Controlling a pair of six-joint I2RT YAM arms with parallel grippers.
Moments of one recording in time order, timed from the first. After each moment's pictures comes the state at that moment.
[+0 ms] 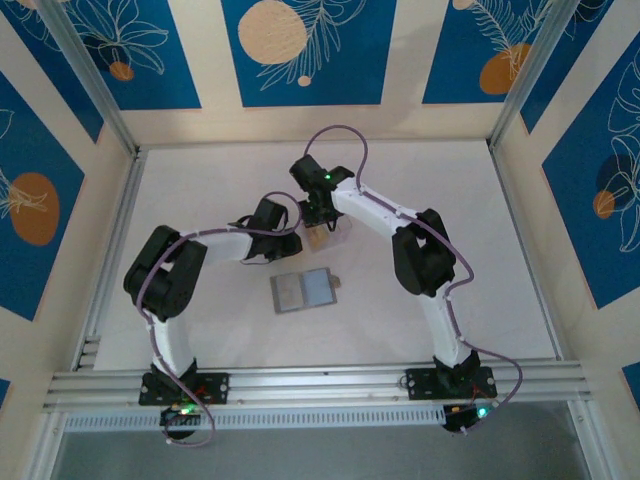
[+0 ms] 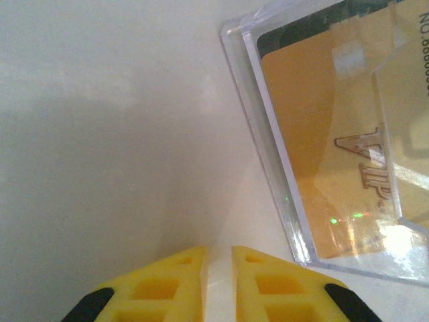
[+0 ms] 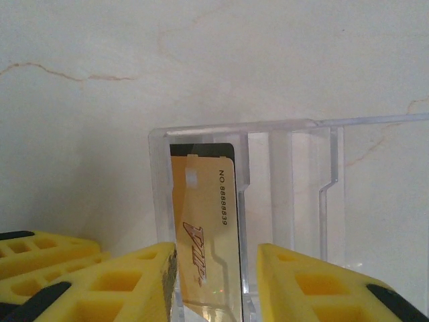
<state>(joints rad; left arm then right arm) -0.51 1.87 1.04 -0.13 0.24 -0.68 0.67 2.19 1.91 -0.93 0.13 0.31</state>
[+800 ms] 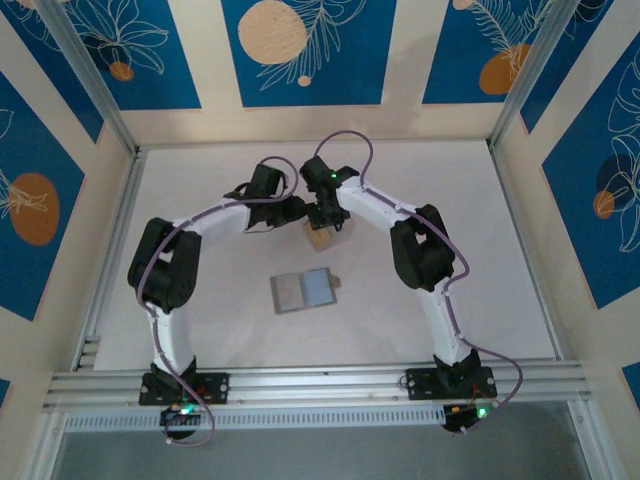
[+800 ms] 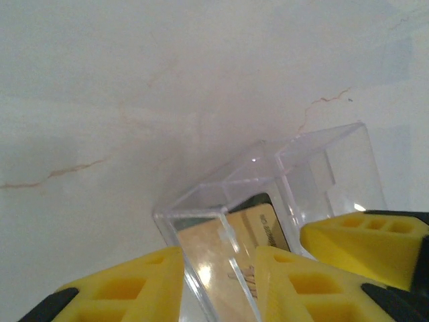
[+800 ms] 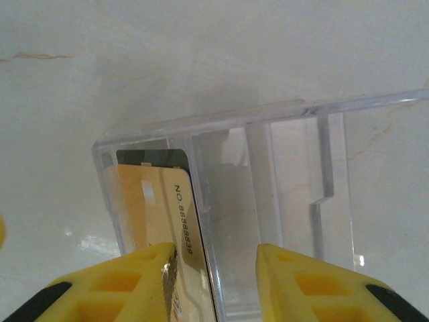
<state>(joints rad) -0.44 1.95 1.35 -0.27 0.27 -0.68 0.62 2.24 1.89 -0.93 0.06 0.29</state>
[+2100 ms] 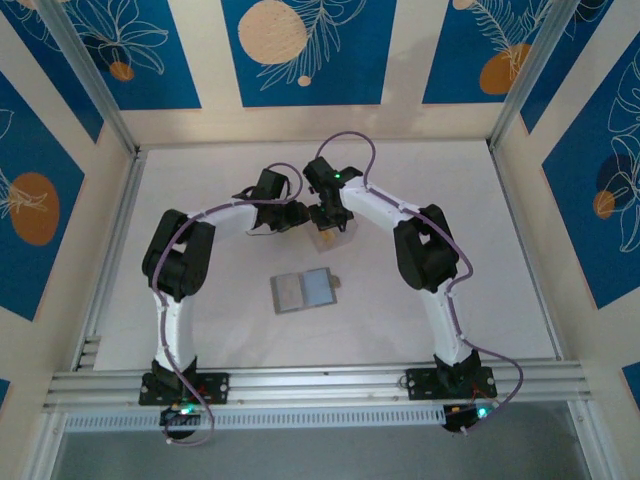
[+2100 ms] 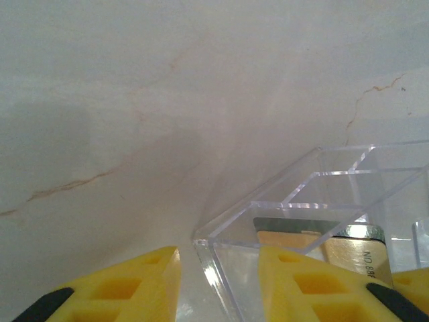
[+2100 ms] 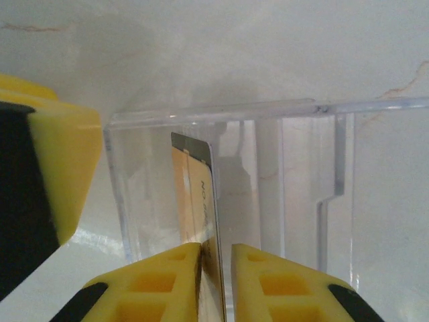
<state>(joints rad) -0.44 2.06 1.38 -0.24 0.30 -0.68 0.60 2.20 1.85 -0.94 0.06 0.25</state>
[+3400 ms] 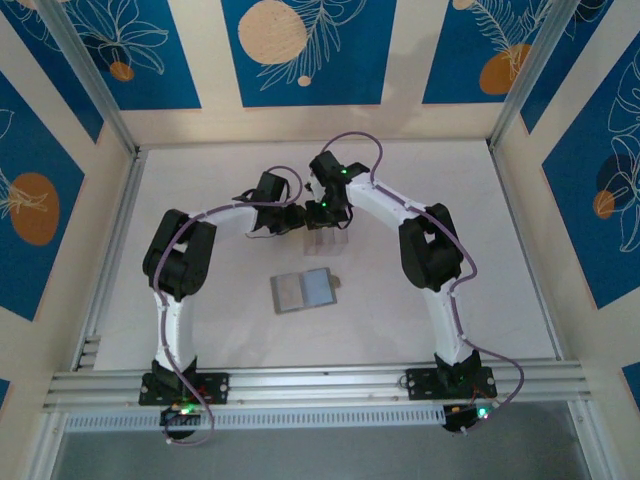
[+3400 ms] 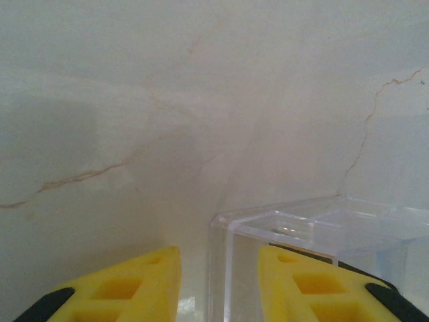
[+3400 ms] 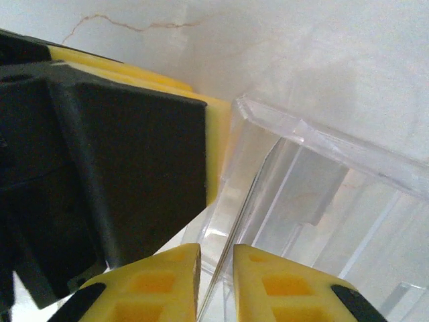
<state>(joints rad) -0.44 2.07 1.36 -0.23 0.30 -0.68 0.57 2.19 1.86 -0.92 -0.26 0.29</state>
